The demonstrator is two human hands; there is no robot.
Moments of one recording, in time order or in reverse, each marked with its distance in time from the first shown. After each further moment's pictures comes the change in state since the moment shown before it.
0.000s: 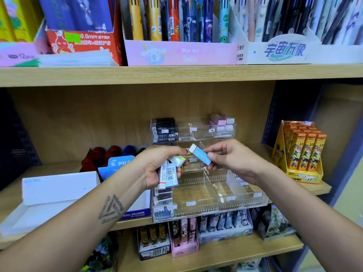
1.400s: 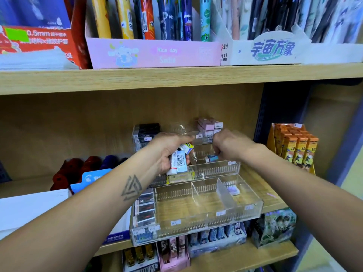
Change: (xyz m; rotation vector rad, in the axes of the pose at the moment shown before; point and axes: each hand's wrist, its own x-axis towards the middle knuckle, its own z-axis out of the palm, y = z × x) left_hand 0.070 0.031 0.055 0.132 0.077 0.091; right_hand 0.070 0.003 -0.069 -1.507 0.065 -0.093
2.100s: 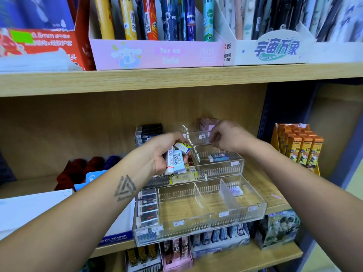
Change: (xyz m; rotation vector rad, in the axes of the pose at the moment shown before) left_hand 0.002 0.004 -0.018 -0.074 -0.052 -0.146; right_hand 0.010 -0.002 -0.013 0.552 0.088 0.151
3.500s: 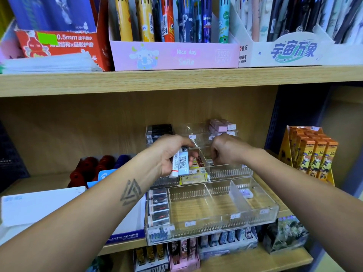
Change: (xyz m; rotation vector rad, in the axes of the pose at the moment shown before) left_hand -0.009 -0.003 -0.012 0.045 0.018 0.078; right_hand 0.011 -0.006 0.036 -0.333 -0.134 -0.143
